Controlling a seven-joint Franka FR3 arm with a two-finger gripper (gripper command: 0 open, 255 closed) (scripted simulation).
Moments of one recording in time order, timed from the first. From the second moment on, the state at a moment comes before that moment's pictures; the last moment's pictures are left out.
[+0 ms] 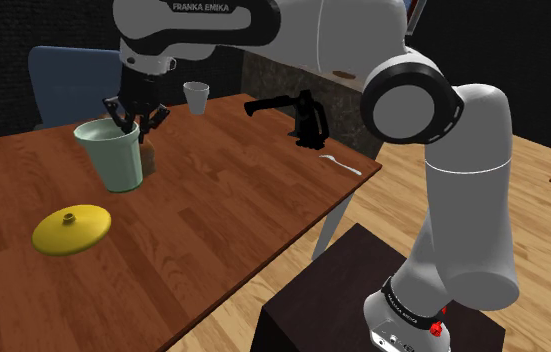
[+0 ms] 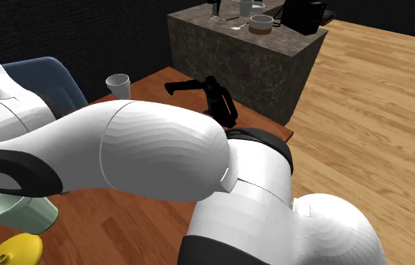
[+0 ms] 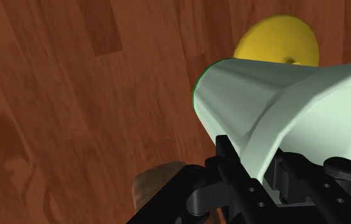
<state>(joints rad) 0.46 0.52 -0.03 -1.25 0.23 1.91 0.47</state>
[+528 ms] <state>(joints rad) 0.46 0.52 -0.03 -1.34 0.24 2.01 0.45</state>
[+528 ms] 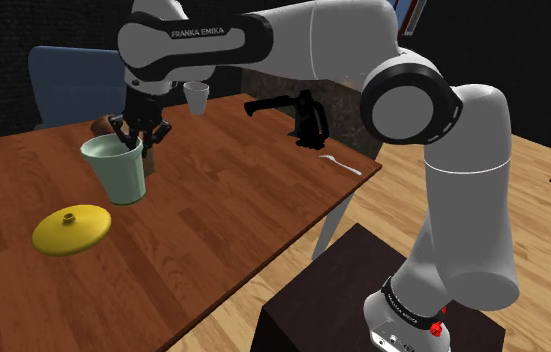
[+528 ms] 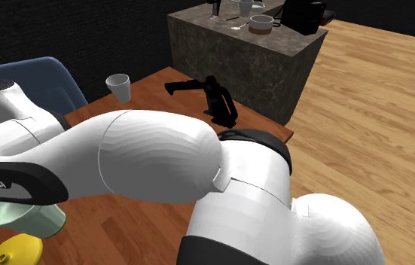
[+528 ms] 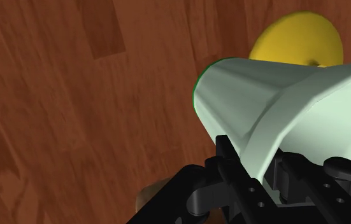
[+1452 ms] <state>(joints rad) 0.46 0.55 -0.02 -1.44 0.26 2.14 0.42</state>
